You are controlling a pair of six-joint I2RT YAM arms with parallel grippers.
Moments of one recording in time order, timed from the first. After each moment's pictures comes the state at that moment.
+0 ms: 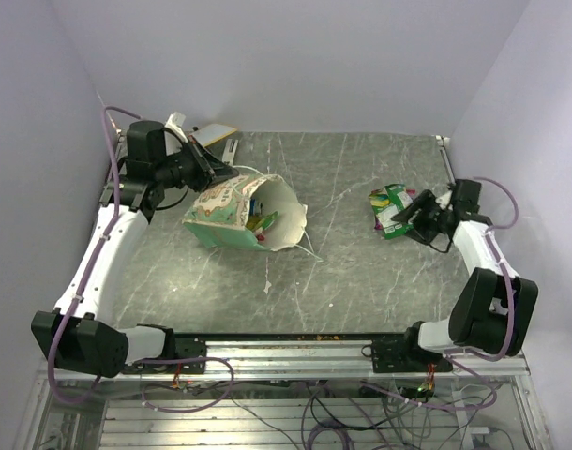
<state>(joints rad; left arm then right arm) -0.17 1.26 1.33 -0.50 0.59 -0.88 -0.32 1.39 0.86 -0.42 -0.42 0.53</state>
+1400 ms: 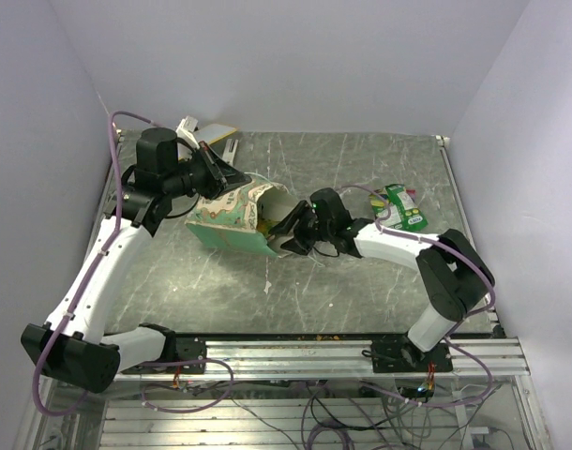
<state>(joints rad) -0.31 1.19 1.30 -0.50 0.49 -0.94 0.68 1.67 0.92 0.05 -0.25 1.32</state>
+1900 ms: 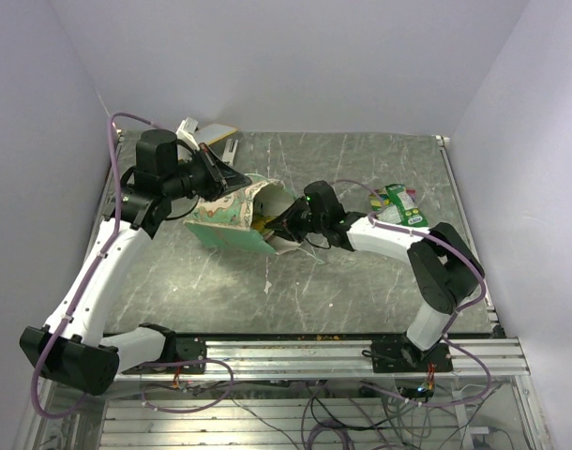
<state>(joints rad) -0.32 1.18 1.30 -0.51 0.49 -0.94 0.68 1.74 1.01 0.10 -0.24 1.39</state>
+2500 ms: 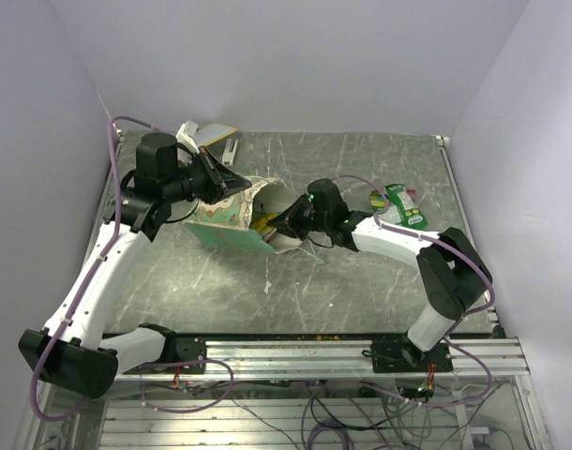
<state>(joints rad) -0.32 1.16 1.27 -0.50 0.49 -0.94 0.68 1.68 1.01 0.08 -0.23 1.35</state>
